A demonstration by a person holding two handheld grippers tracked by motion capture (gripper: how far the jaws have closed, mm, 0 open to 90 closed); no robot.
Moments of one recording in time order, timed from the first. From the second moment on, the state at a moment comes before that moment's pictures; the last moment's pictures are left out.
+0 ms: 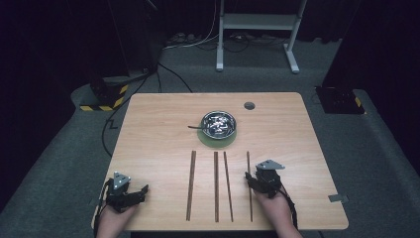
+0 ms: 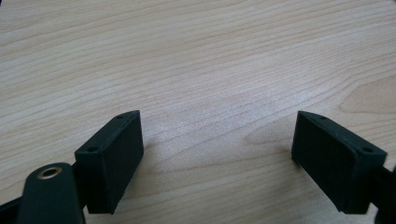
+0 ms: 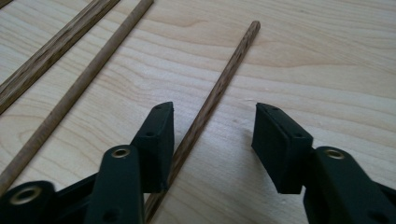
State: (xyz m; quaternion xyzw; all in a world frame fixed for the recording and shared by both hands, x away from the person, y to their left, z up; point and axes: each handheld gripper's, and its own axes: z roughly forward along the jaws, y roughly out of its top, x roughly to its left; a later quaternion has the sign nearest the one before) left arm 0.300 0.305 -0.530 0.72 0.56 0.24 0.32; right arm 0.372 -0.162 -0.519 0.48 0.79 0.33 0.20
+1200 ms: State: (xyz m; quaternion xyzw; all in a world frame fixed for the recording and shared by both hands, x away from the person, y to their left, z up) left arm 0.300 0.305 -0.530 0.72 0.56 0.24 0.32; right arm 0.383 -0.158 -0.514 0.46 0.81 0.31 0.20
